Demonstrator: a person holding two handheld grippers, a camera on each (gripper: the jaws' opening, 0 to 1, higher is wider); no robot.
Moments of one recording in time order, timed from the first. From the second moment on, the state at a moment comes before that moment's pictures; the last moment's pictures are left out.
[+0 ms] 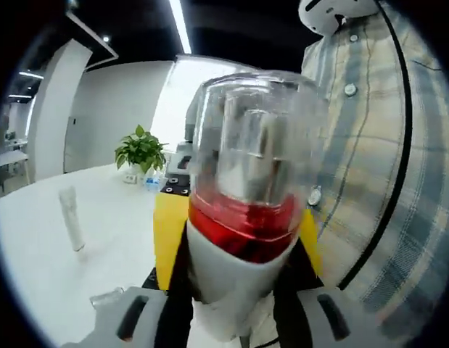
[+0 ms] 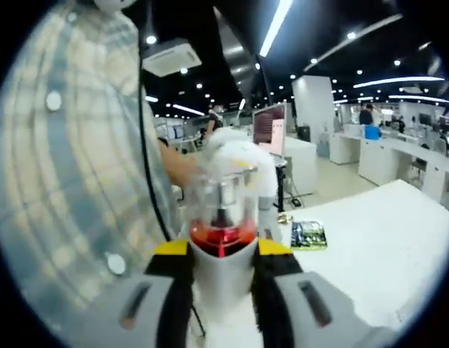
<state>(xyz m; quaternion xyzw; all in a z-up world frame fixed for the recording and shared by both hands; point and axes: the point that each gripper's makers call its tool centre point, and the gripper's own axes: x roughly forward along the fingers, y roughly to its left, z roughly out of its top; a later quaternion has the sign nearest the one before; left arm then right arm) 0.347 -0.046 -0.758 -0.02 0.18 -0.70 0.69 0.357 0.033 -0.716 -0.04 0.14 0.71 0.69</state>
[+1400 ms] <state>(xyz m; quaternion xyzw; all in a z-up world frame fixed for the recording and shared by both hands) 0.425 -0.017 -0.728 -0.03 0.16 -0.51 0.84 0.427 0.034 -0.672 0.04 0.14 0.61 0.78</state>
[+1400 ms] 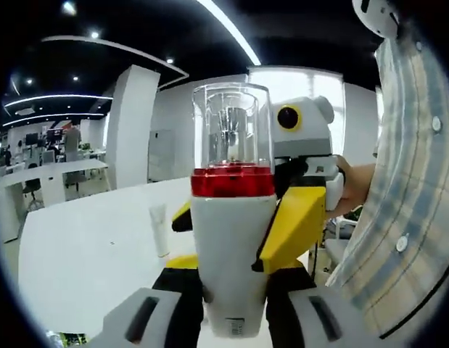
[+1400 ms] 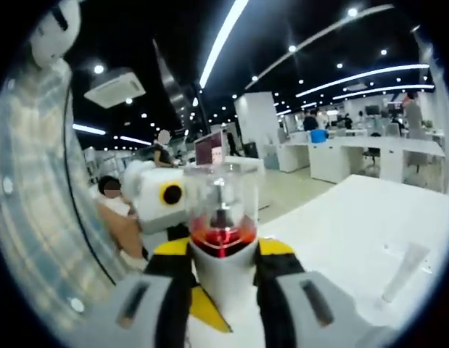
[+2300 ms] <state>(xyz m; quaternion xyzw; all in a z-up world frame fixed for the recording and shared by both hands) 0.424 -0.008 -0.692 -0.05 0.13 -0.56 0.82 0.417 0.046 -0.656 -0.02 0.13 0.67 0.73</state>
